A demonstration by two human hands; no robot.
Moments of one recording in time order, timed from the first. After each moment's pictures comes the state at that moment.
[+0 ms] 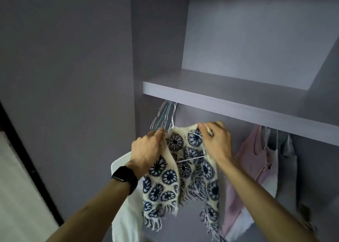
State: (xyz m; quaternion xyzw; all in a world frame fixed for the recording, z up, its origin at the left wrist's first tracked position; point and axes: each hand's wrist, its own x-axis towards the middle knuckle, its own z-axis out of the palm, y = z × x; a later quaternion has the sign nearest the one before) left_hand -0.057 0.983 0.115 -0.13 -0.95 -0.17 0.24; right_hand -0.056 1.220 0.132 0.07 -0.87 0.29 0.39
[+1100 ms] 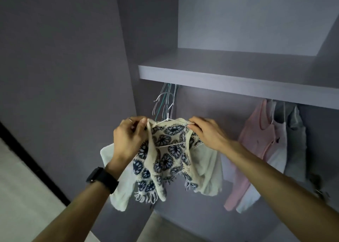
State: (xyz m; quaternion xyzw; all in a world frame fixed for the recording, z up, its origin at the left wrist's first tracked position) left_hand -0.053 0.933 0.111 -0.08 -0.81 -0.50 0.30; right_hand -0.076 1.217 0.099 0.23 -0.92 0.21 0.24
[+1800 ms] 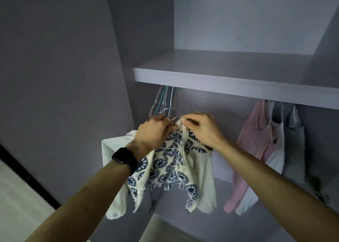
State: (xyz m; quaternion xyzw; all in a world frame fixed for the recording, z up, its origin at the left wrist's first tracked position) left_hand -0.084 0.988 0.130 -0.25 -0.95 -0.13 0.16; right_hand -0.080 1.198 0.113 0.19 -0.88 0.36 0.24
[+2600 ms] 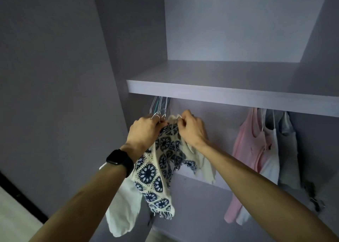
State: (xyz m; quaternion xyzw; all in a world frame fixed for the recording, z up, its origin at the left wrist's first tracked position) left_hand -0.111 1.002 0.147 -0.22 -0.92 -0.20 0.27; right_hand -0.105 1.188 0.129 0.04 -0.92 0.28 0.28
